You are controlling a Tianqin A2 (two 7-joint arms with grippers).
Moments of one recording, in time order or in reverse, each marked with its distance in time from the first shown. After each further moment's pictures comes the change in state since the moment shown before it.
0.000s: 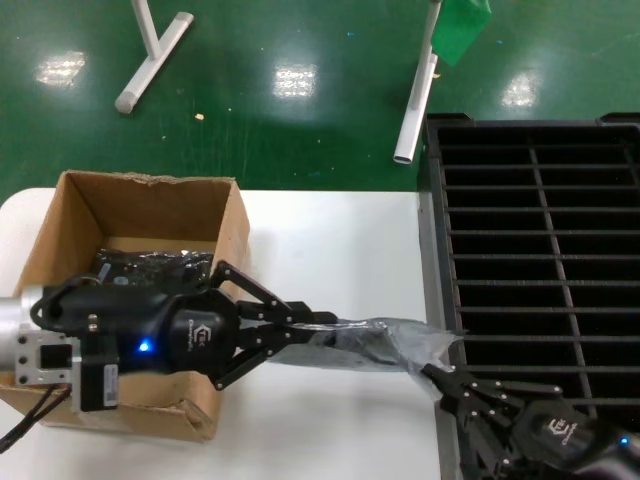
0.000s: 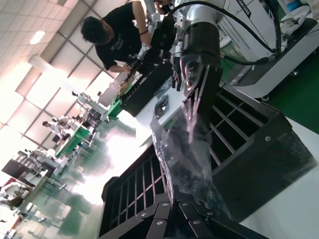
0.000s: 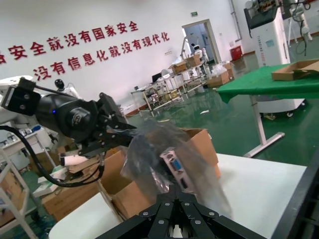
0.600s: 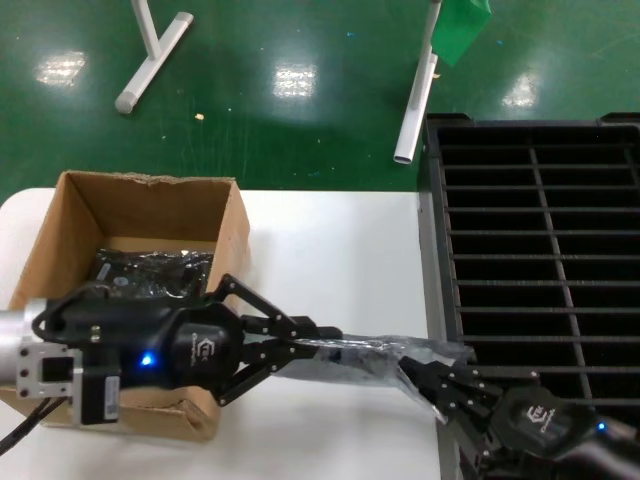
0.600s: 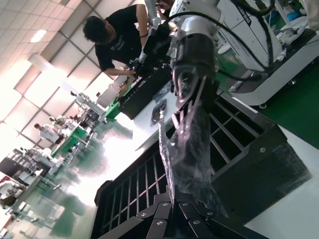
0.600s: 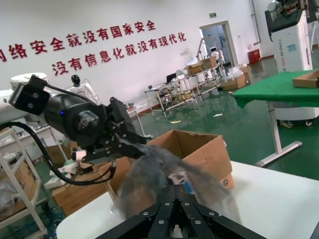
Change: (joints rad) left arm 0.031 -0.002 0.001 -0.035 -0.008 -0.007 -0.035; right arm 0.076 0.003 -0.057 -0.013 -0.021 -0.023 -0.008
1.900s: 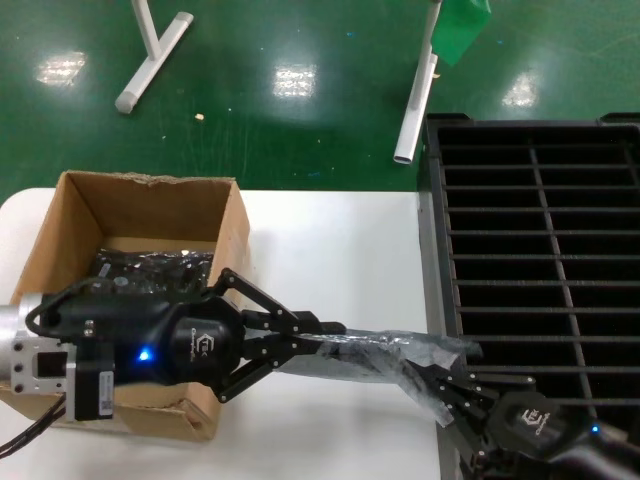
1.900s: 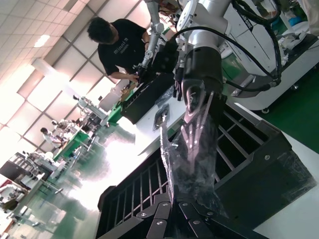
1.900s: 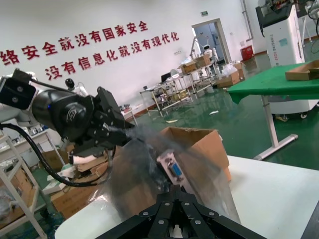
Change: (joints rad) left arm 0.002 -0.006 -0.012 -0.018 -0.018 0.015 -0.019; right arm 0.013 -0.021 -0.019 -0.034 0.005 0.012 0.008
